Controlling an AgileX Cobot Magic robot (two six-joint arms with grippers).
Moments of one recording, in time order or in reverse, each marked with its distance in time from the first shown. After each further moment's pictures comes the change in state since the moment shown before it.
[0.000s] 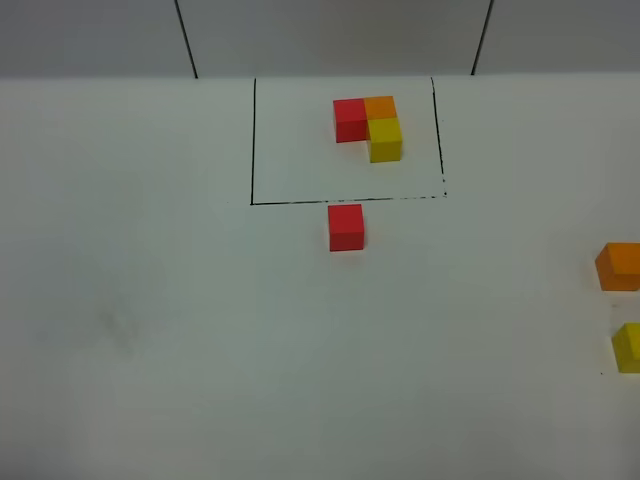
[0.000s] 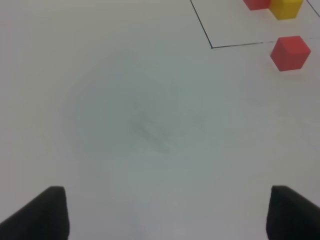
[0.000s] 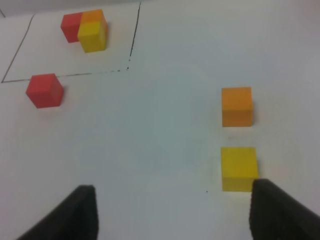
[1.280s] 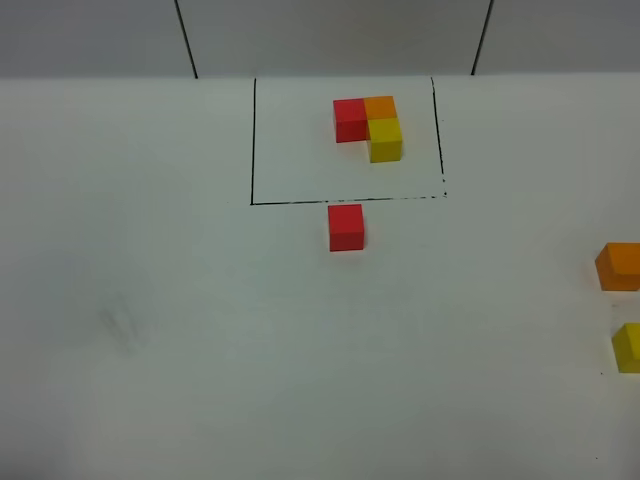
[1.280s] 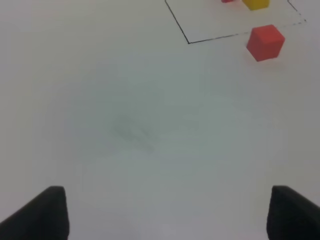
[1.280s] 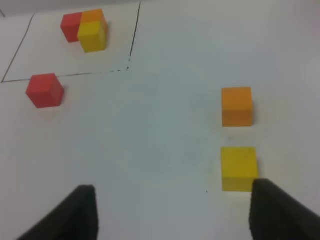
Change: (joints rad) left arm -0.064 0.000 0.000 0.000 0.000 0.026; right arm 0.000 0.000 0.000 0.000 0.000 0.000
